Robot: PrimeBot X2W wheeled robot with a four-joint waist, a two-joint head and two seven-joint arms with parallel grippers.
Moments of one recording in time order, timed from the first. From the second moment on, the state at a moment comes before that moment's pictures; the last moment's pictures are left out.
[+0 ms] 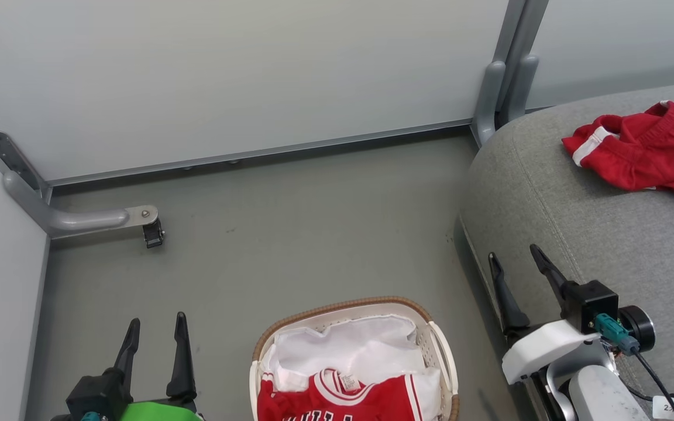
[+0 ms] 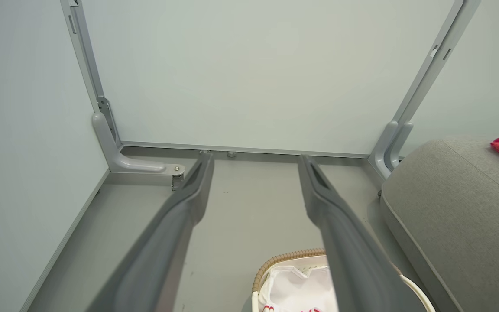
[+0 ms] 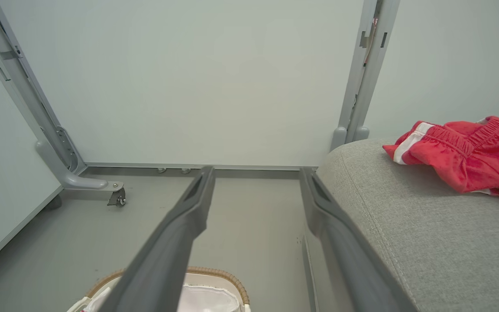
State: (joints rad) left arm 0.07 0.05 -0.05 0.21 -0.26 -0.09 -0.26; right arm -0.17 -0.05 0.09 0.32 0.11 0.13 -0.26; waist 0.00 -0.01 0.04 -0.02
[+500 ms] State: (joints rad) left arm 0.07 0.05 -0.06 0.22 -0.28 -0.09 -0.26; right arm -0.15 -0.05 0.12 0.33 0.11 0.13 -0.26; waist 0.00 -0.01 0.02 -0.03
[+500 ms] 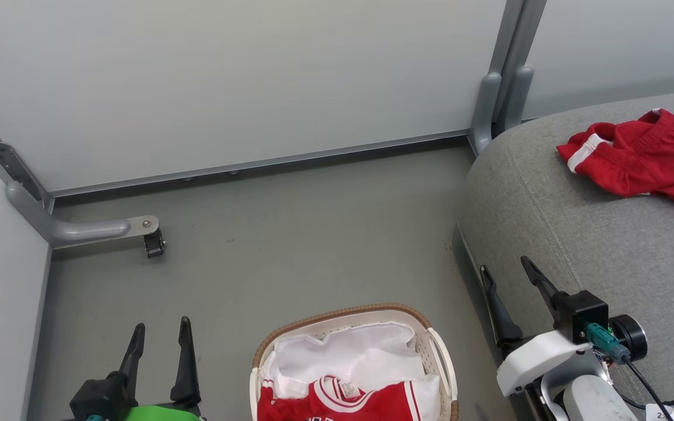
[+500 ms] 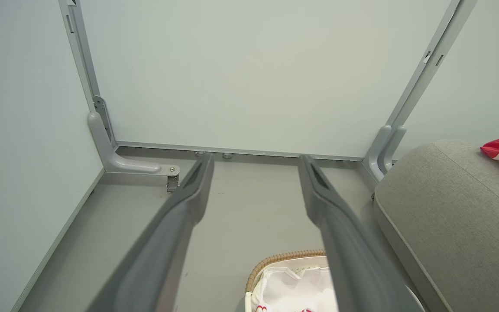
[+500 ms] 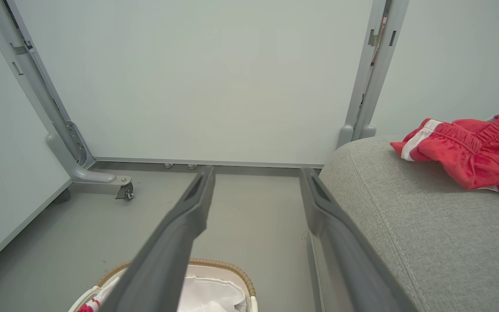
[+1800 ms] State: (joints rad) left arm -0.61 0.05 -0.76 0.89 -0.19 -0.13 -0.21; right arm -0.40 -0.05 0.03 0.12 0.06 0.13 -0.26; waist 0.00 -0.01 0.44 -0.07
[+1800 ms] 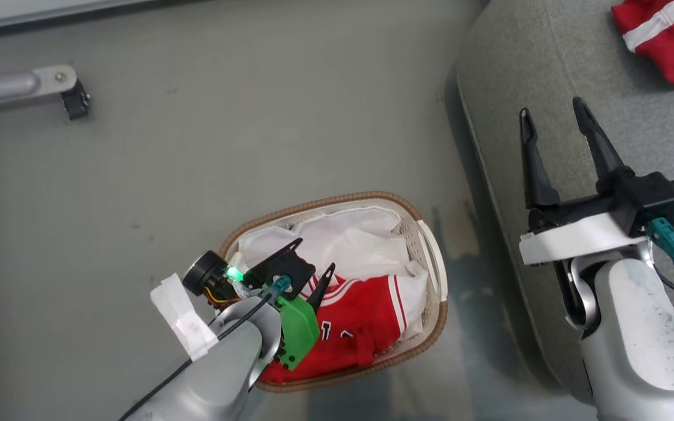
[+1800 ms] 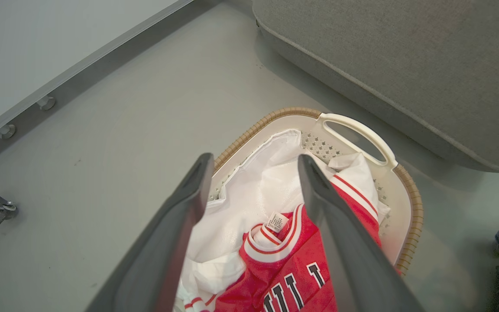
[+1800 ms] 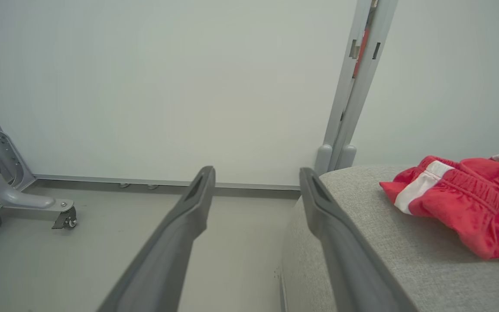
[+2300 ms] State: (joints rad) left arm -0.84 0.07 -1.02 1.17 -0.27 -0.13 -0.13; right arm -0.51 -0.05 0.05 0.02 0.10 0.13 -0.26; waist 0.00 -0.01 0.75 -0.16
